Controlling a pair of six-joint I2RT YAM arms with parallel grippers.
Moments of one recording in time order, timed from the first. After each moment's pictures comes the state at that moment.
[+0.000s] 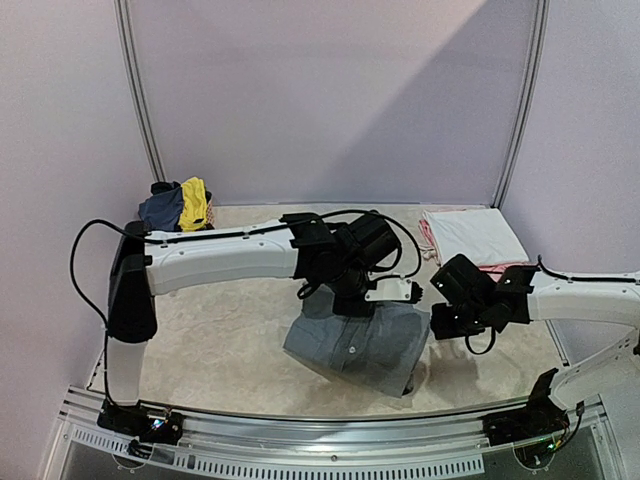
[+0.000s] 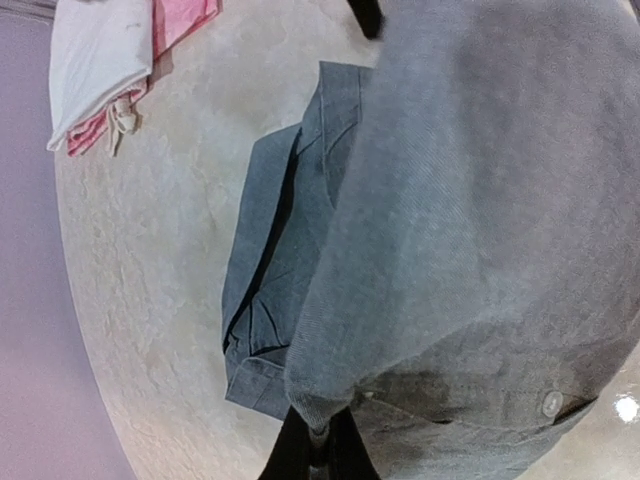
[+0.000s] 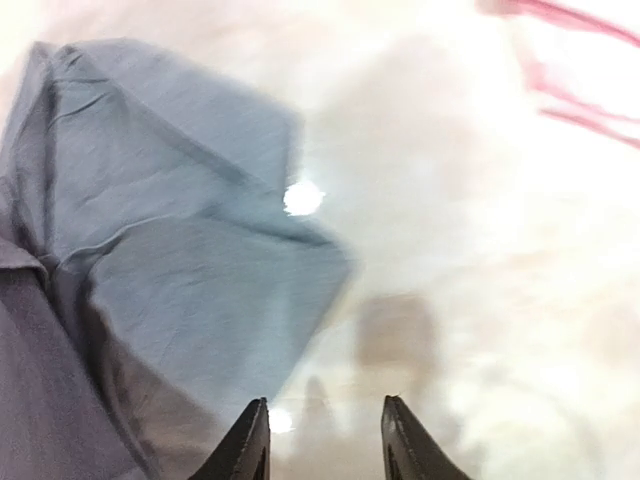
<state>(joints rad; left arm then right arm) -1.15 2.09 1.89 -0.83 -0.19 0.70 0.85 1.28 0.74 -0.59 0.29 0.71</state>
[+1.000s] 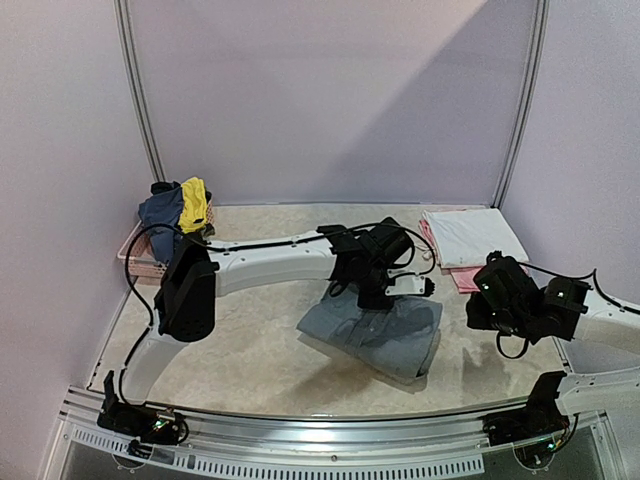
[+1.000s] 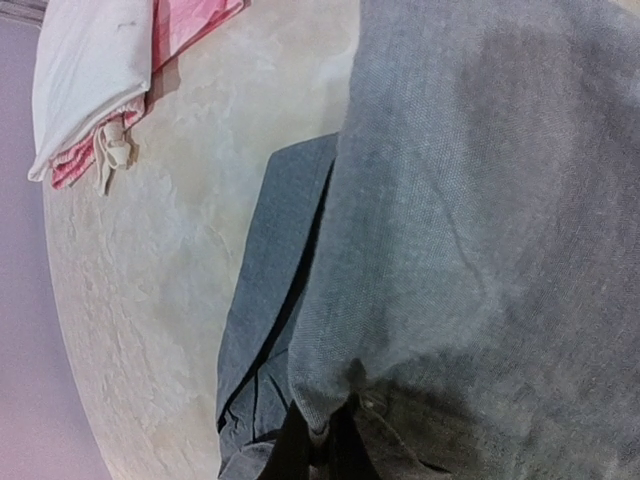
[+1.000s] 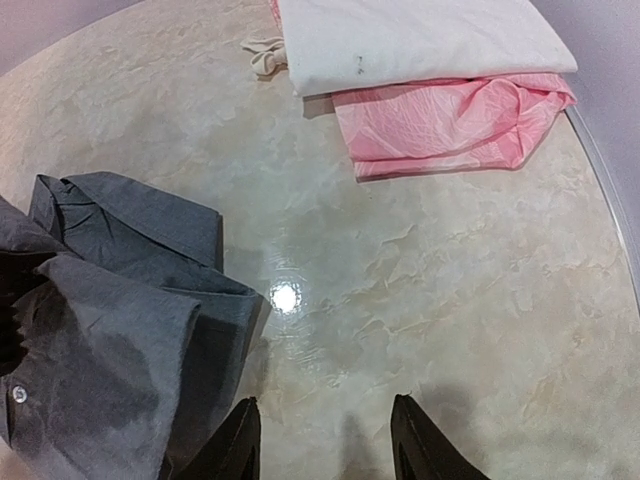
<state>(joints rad) -1.08 2.40 2.13 -0.72 -0.15 0.76 0.82 0.92 0.64 -0.71 0.56 0.82</state>
